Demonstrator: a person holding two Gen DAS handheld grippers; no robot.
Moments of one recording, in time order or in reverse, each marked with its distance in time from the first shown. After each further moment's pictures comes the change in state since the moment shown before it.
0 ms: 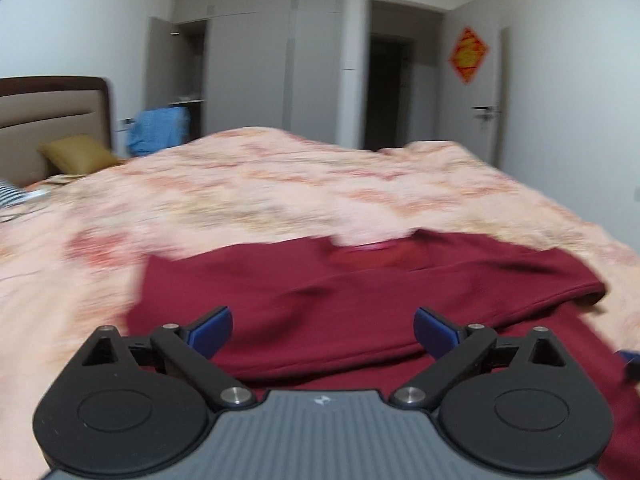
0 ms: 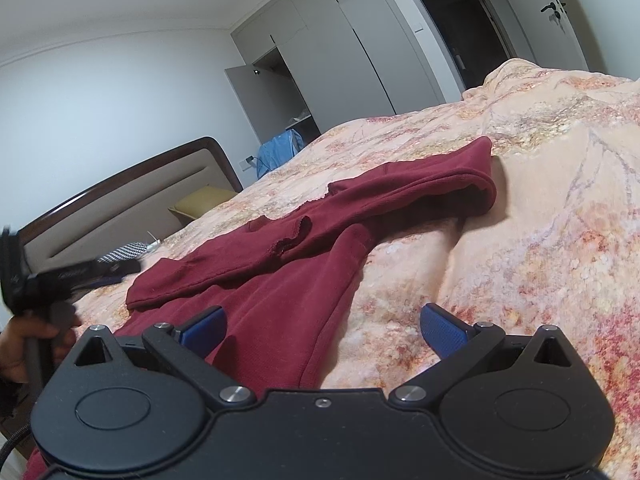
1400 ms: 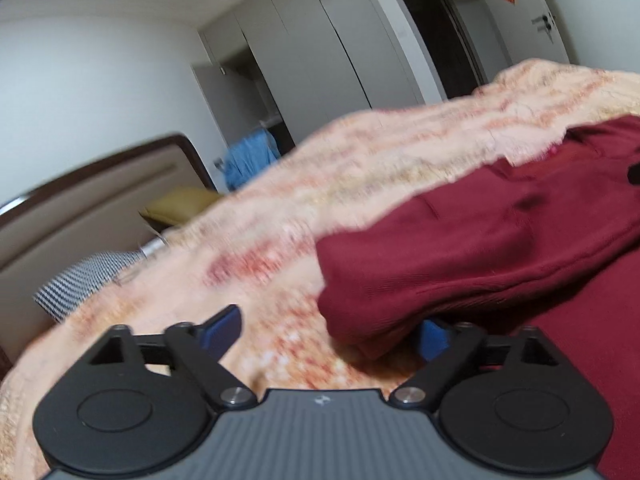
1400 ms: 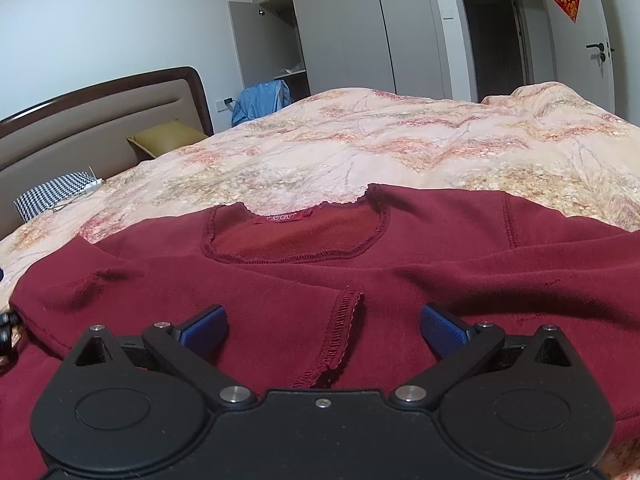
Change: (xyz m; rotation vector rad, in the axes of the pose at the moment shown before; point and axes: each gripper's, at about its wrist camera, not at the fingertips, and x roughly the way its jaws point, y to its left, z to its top) left arm 0.043 0.055 -0.024 0.323 -0.009 0.390; right arm 0.207 0.072 0.057 -0.223 0.123 -0.157
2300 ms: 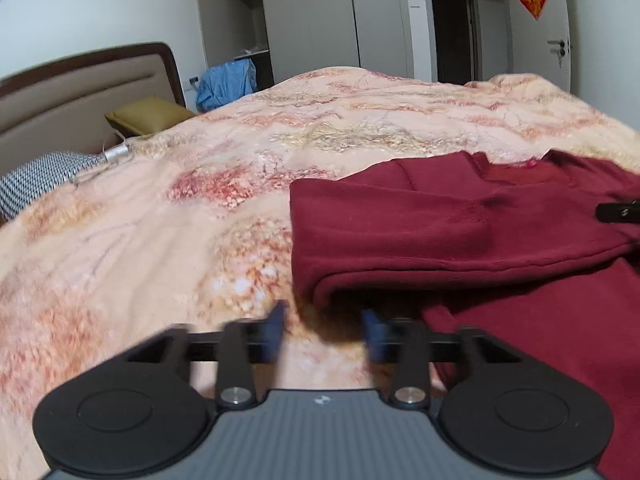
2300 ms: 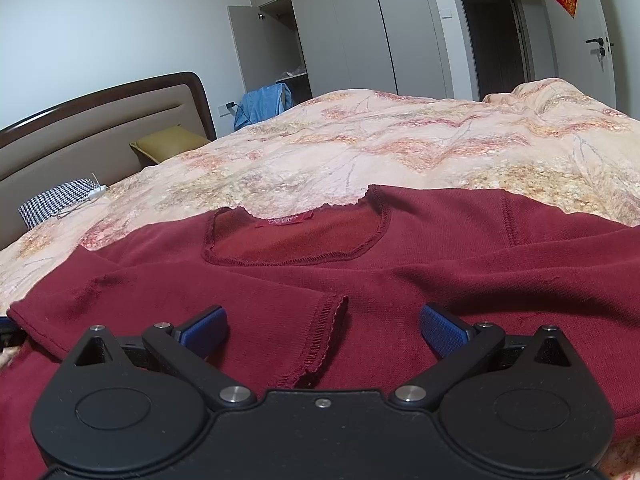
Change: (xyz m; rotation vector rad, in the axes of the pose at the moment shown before) left arm -0.011 0.034 -0.008 -0.246 0.209 -0.199; right arm -0.005 -0.003 0.002 0.026 -0.003 0.019
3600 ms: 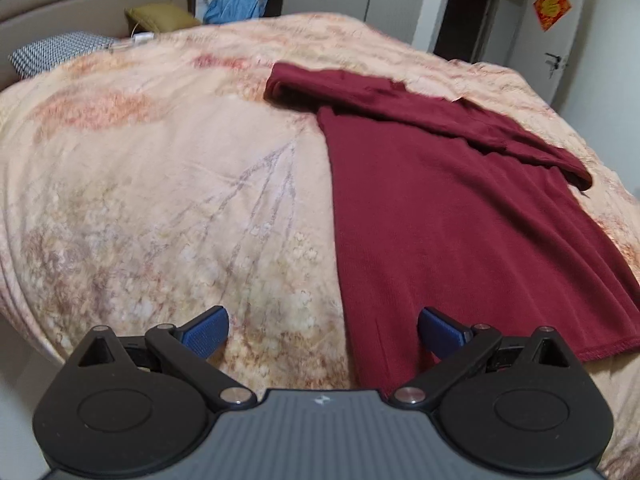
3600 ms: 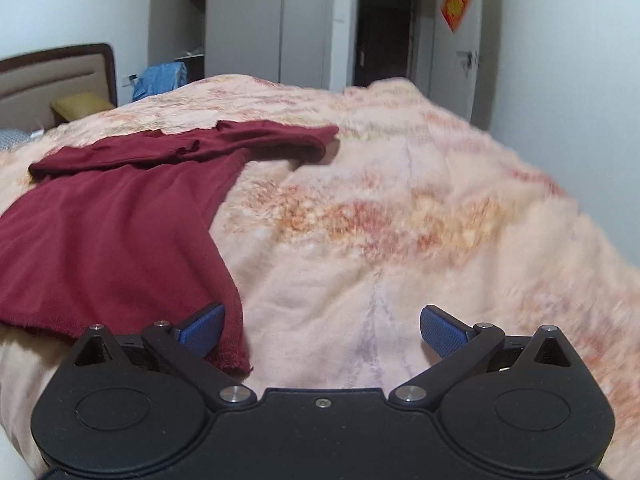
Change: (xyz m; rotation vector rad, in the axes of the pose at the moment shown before) left arm -0.196 -0.037 -0.129 -0.206 0.169 -0.143; right arm -0.347 -0.019 -0.167 -0.088 0.022 -0.427
